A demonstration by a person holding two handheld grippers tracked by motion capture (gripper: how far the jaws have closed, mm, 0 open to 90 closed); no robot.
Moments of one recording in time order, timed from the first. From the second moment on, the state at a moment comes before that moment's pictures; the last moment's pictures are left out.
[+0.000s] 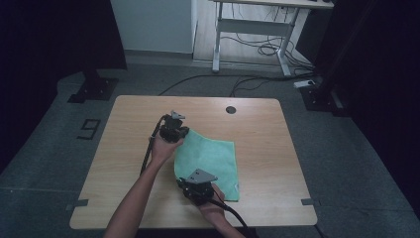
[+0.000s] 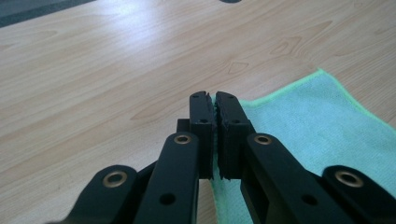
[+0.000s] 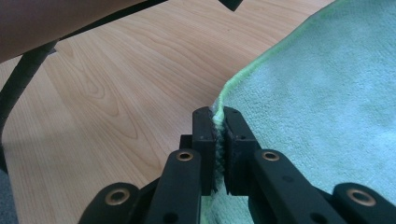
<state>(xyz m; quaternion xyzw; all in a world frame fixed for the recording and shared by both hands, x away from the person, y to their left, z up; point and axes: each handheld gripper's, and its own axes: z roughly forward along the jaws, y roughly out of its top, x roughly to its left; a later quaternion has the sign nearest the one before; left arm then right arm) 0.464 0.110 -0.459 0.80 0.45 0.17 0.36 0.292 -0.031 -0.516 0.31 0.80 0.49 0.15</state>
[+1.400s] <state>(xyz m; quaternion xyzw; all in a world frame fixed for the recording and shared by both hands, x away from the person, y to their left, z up) 0.464 0.138 -0.451 0.79 0.47 0.19 0.34 0.293 -0.015 -0.502 0.30 0.79 0.51 0.14</state>
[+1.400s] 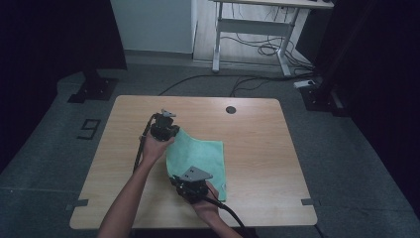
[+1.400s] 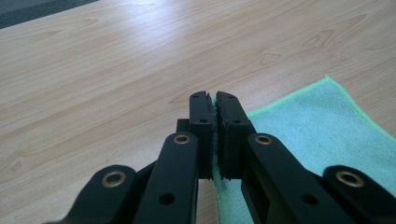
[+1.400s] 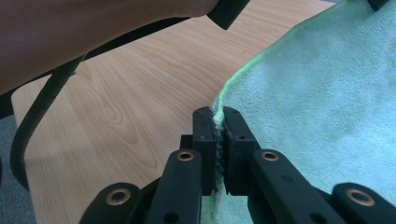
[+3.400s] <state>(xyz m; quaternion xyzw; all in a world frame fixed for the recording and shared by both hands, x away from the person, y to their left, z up) 0.487 0.051 -0.482 0.83 0.44 0.16 0.31 0.286 -0.084 -0.521 0.37 0.77 0.50 0.15</state>
